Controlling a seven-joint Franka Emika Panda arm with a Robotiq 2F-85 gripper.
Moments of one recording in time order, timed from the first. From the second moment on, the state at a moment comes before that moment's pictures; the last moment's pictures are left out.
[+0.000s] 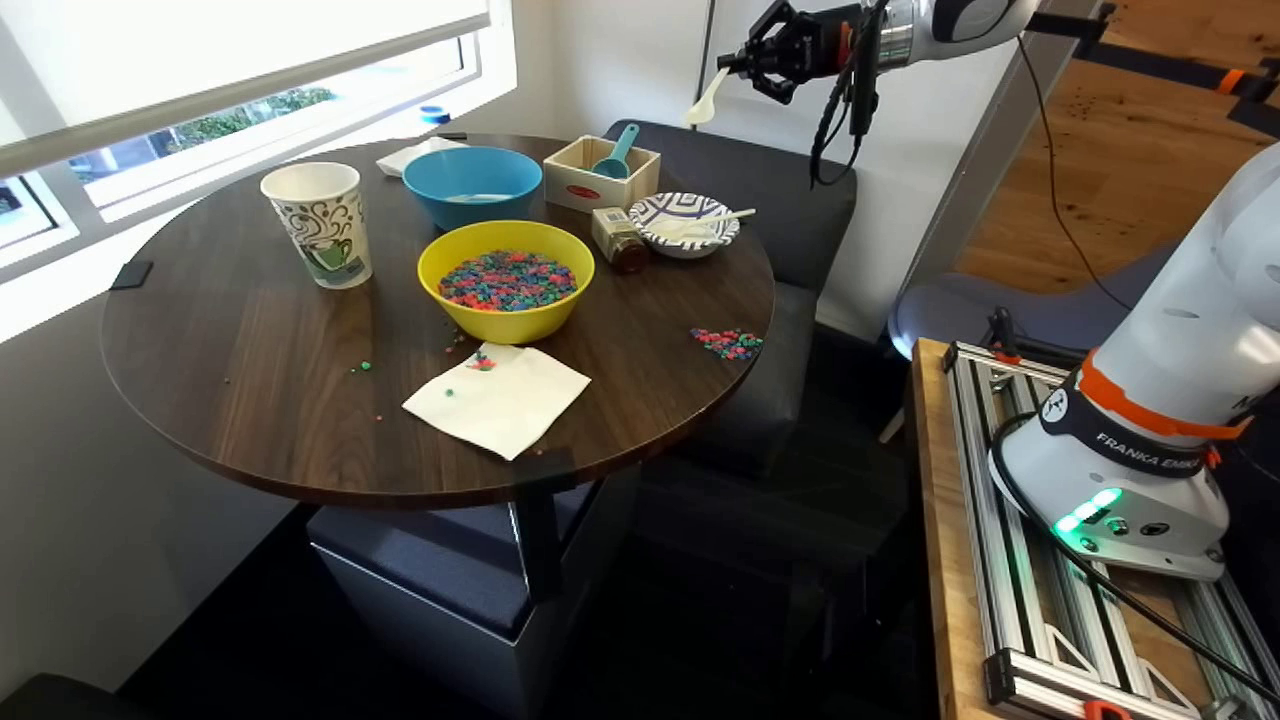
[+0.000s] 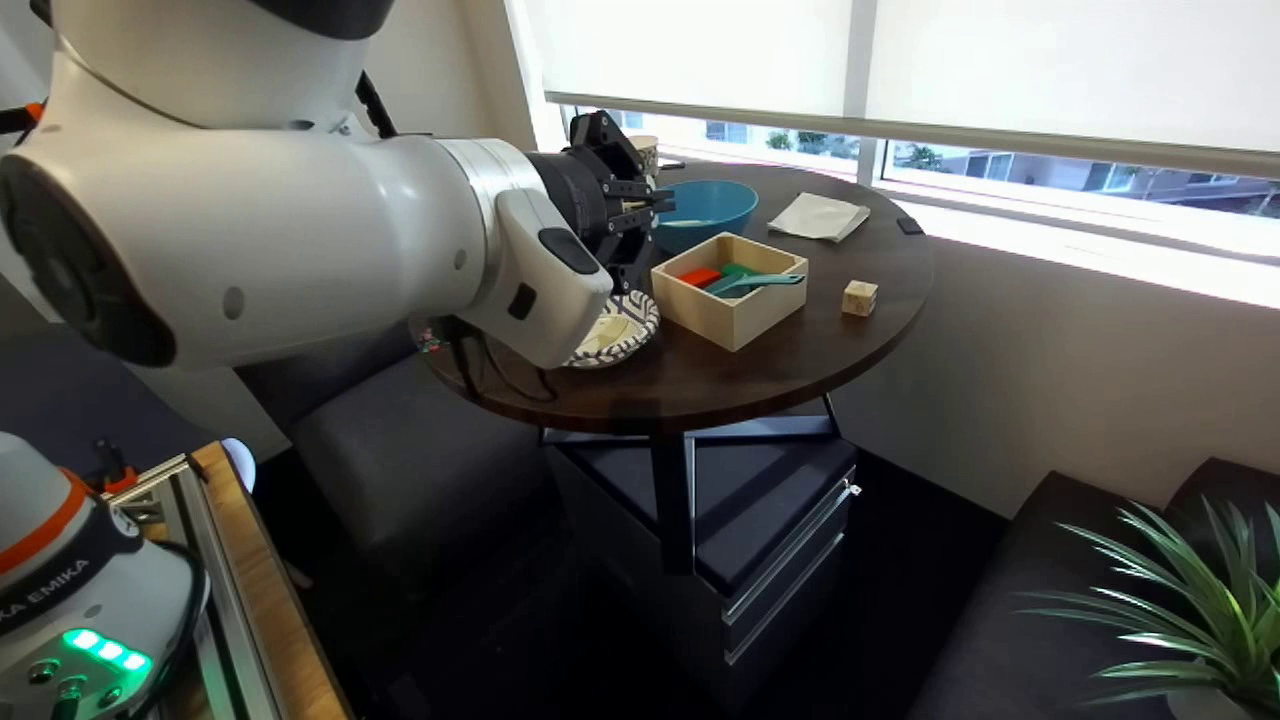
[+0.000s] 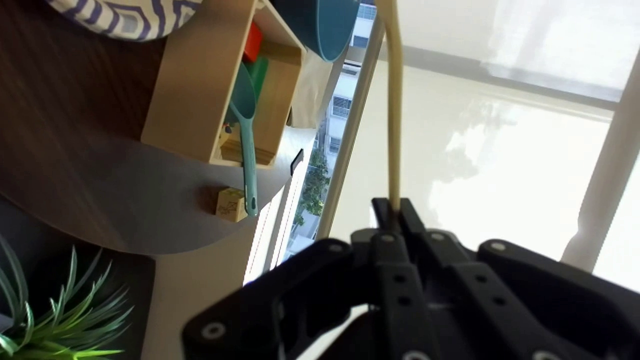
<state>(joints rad) -0.37 -0.16 -0.38 -2.49 1.72 2.24 -0.97</state>
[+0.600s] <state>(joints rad) -0.32 -0.40 -0.15 -2.50 2.00 2.38 -1.26</state>
